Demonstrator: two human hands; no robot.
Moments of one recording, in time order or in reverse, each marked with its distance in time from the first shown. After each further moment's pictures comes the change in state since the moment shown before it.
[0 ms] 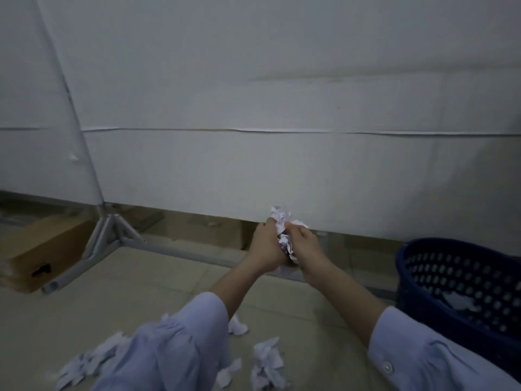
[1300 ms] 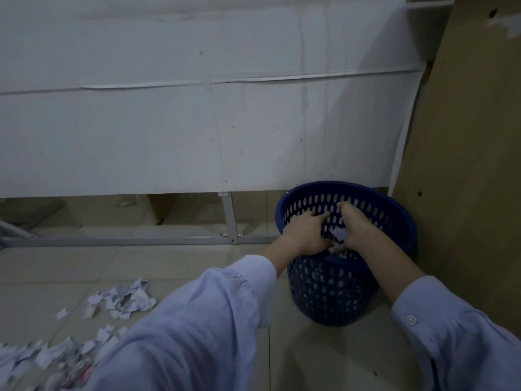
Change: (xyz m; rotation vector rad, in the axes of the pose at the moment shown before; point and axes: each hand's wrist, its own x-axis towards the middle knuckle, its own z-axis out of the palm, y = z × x) left_hand 0.004 0.159 0.287 0.412 -0.617 0.333; right_hand -0.020 0.008 -0.341 0.284 0.439 0.452
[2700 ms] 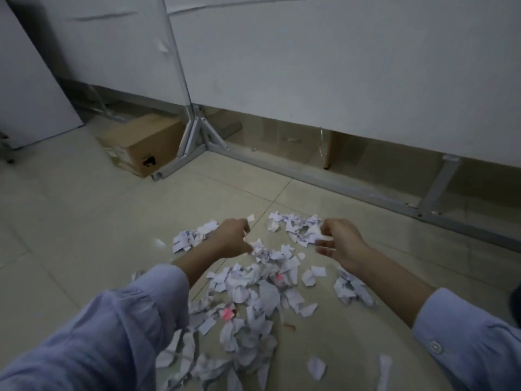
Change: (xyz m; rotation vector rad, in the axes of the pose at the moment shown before) left_hand -0.431 -0.393 -0.023 -0.089 0.059 -0.898; right_hand -0.098 0.289 0.353 -0.514 -0.458 0.004
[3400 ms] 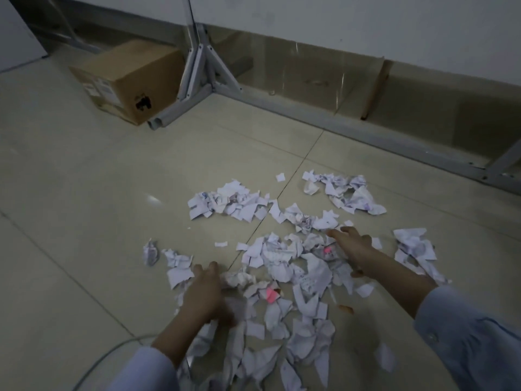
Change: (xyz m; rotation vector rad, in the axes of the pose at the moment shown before) left_hand -0.049 -0.174 0.132 -0.046 -0.274 -0.392; right_hand 0.080 0.124 0.086 -0.642 0.071 0.263
